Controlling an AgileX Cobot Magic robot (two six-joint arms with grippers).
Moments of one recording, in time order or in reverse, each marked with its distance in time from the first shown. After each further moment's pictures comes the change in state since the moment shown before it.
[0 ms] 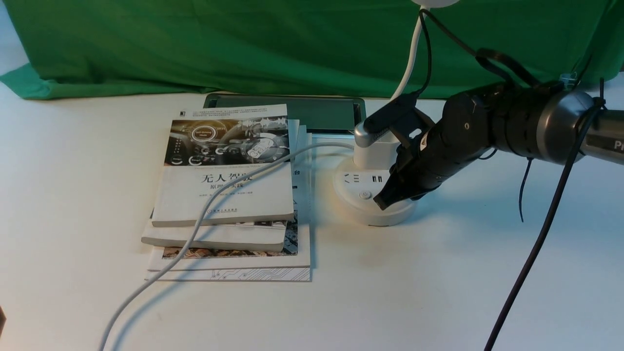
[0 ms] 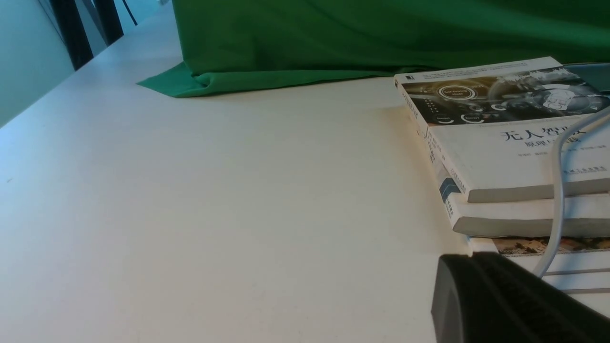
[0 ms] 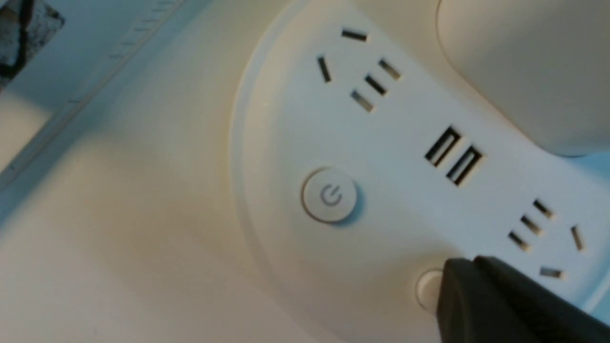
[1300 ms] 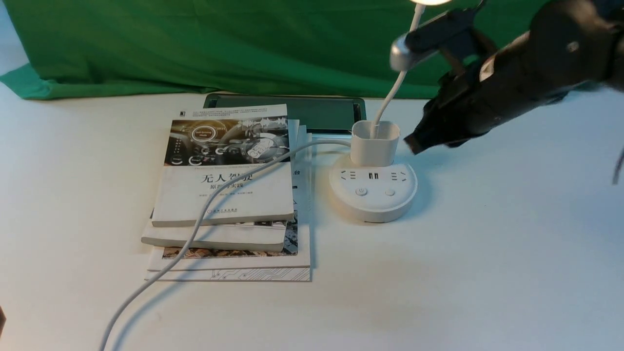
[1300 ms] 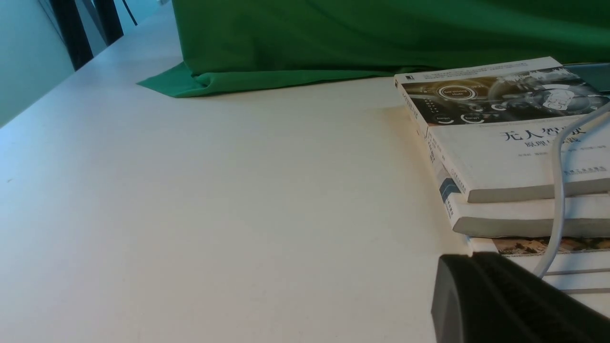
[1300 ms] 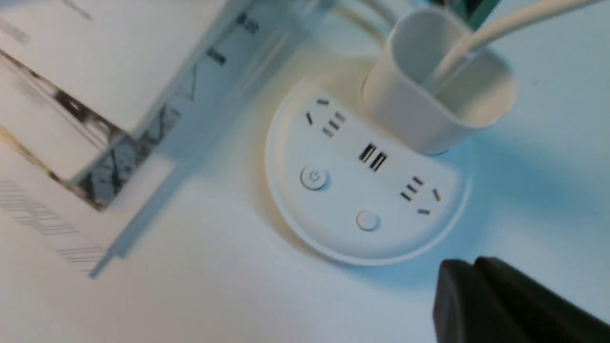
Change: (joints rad) right arm -0.001 -0.397 0.042 0.043 0.183 0.042; left arm 0.000 0.000 0.000 0.000 0.000 0.000
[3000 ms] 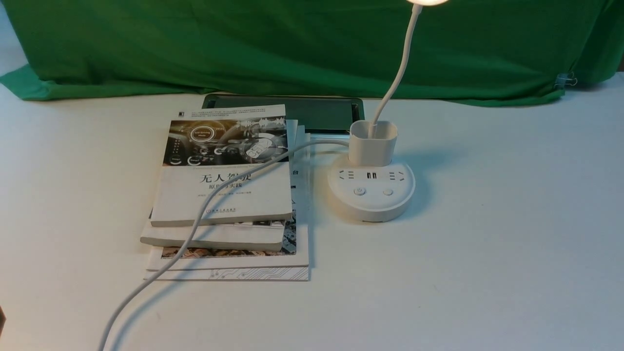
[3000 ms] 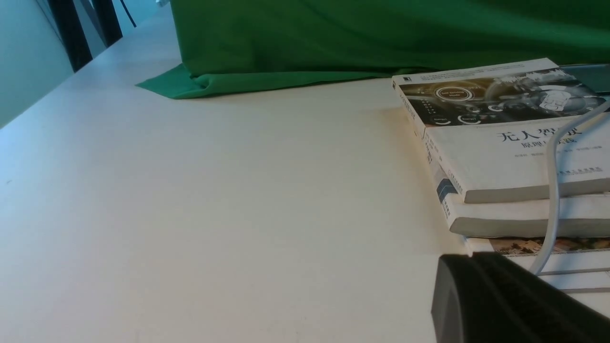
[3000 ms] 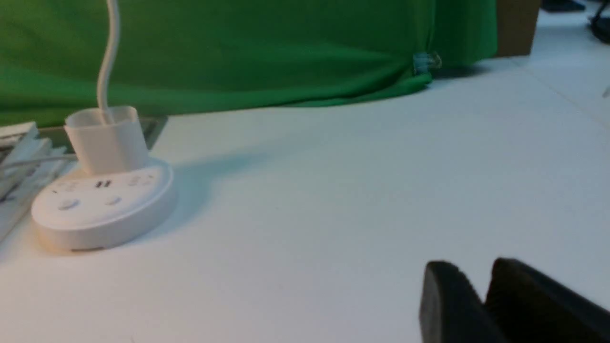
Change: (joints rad) right arm -0.448 -1.624 1.405 -0.172 -0.513 0.484; left arm 0.000 0.000 0.000 0.000 0.000 0.000
